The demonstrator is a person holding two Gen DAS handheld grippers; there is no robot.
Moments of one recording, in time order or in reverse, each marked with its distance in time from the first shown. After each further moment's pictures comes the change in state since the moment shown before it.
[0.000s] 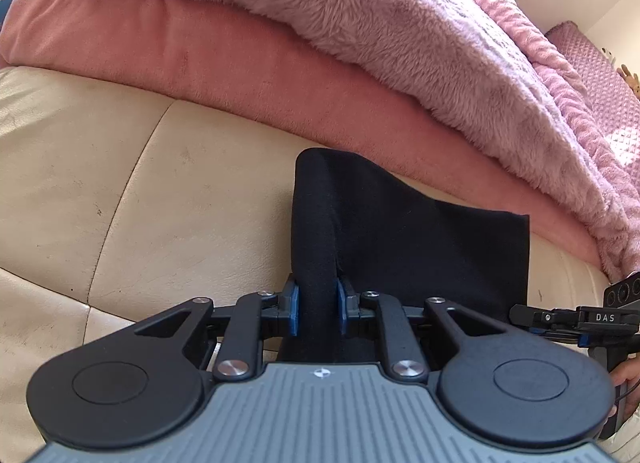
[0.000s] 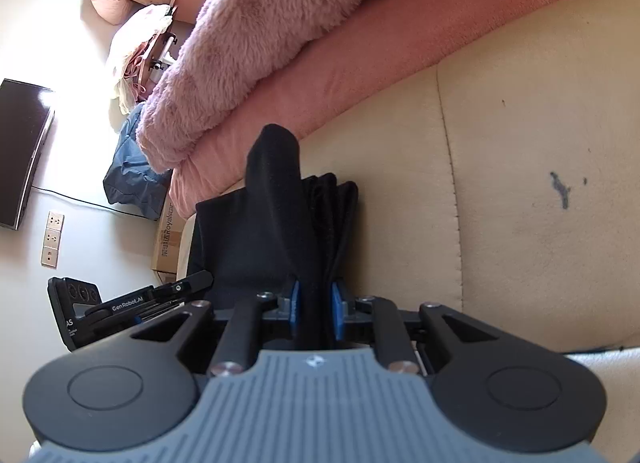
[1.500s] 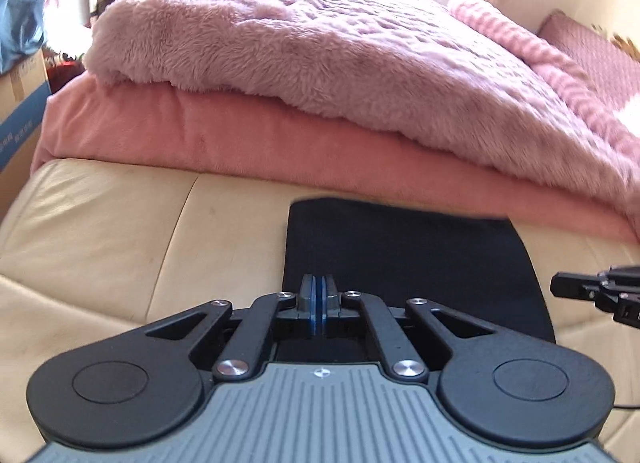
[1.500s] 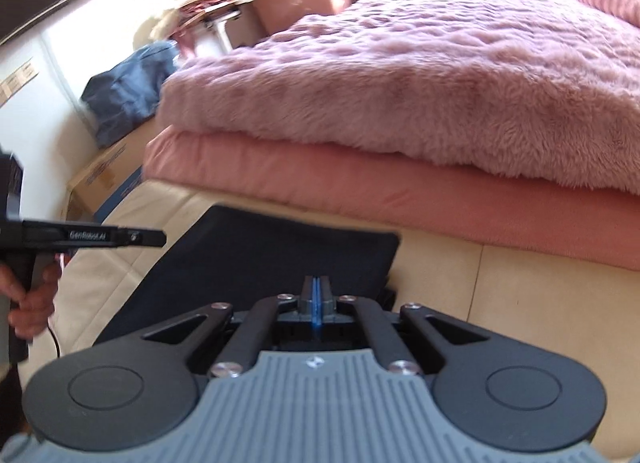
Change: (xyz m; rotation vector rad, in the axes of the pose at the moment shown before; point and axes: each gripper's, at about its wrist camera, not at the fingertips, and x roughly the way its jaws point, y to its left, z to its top) left arm -0.049 -0.038 -0.038 0.197 -0.186 0.178; right arm -0.021 0.116 -0.061 -0.689 -0.183 -0.304
